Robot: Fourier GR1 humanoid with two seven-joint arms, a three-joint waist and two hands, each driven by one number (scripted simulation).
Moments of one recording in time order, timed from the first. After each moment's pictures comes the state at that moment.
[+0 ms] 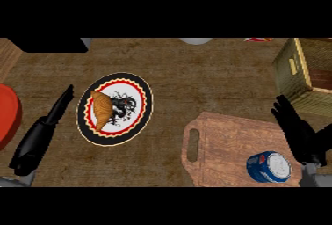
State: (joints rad) left arm -0.05 0.62 -0.31 -1.58 0.10 0.21 -0.18; right arm -0.05 -0.36 0.01 -1.35 -0.32 0.00 0.00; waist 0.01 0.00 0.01
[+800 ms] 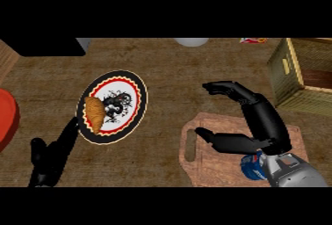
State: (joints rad) left arm 0.09 0.45 -0.27 -1.45 0.33 0.23 0.09; right arm -0.27 -0.27 0.31 -1.79 -0.04 -0.12 0.13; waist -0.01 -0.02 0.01
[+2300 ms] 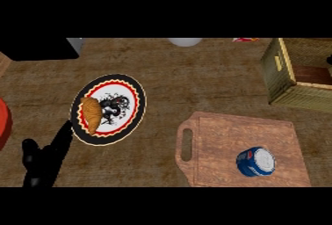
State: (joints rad) left arm 0.13 0.45 -0.23 -1.49 0.34 0.24 0.15; right arm -0.56 -1.24 0.07 -2.11 -0.54 0.52 0.98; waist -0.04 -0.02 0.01
